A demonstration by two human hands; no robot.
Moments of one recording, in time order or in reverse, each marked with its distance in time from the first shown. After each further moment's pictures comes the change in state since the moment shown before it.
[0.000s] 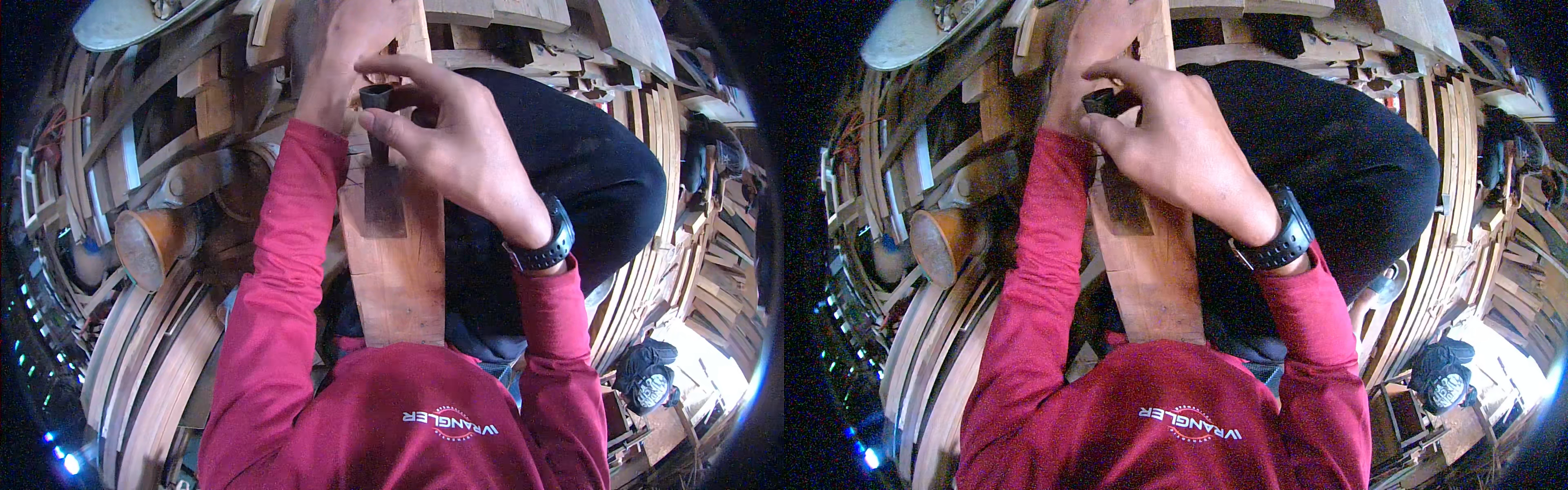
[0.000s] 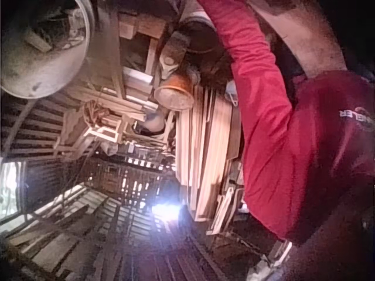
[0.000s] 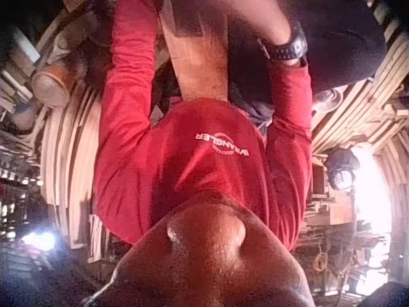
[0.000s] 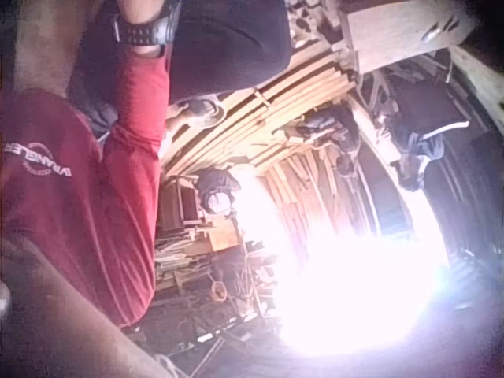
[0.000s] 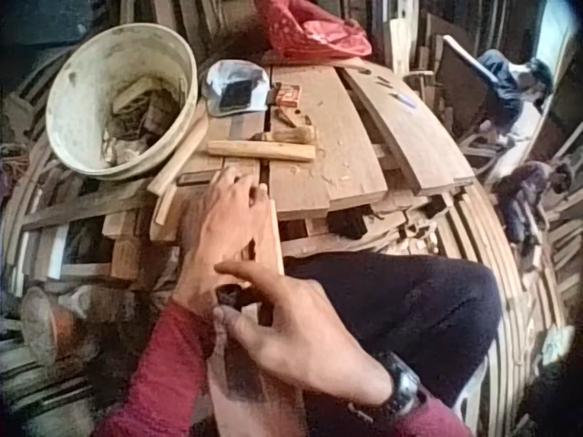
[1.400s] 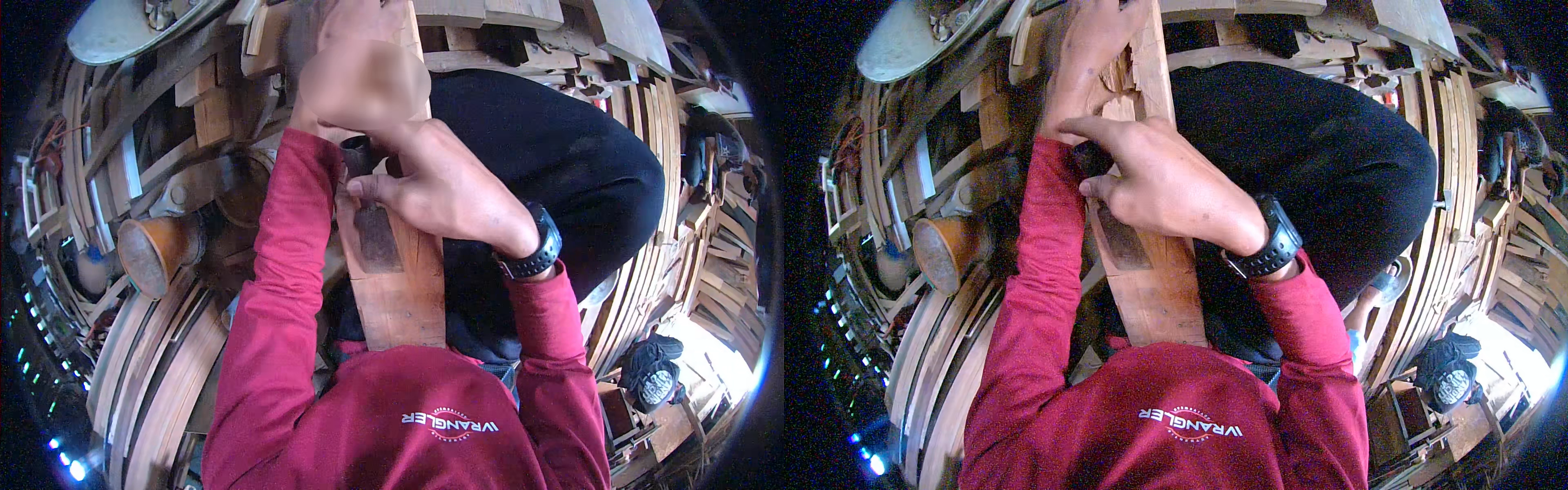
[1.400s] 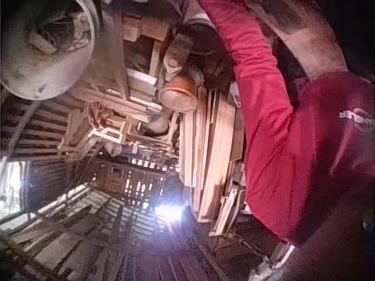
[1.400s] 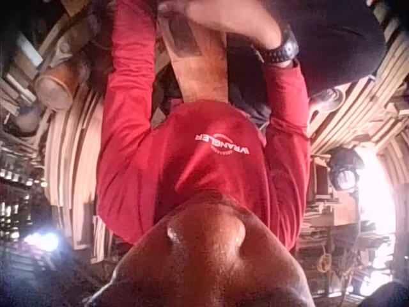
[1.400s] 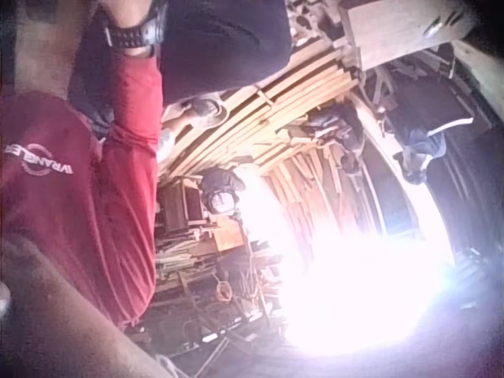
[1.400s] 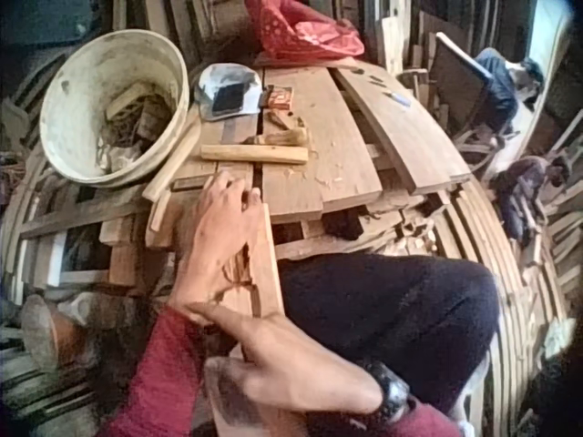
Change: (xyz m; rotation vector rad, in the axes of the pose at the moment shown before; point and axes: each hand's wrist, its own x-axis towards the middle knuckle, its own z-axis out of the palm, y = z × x) left_hand -0.003 0.001 -0.009 -0.048 -0.011 0.015; right_hand -0.012 0.000 0.003 -0.007 -0.316 -0.059
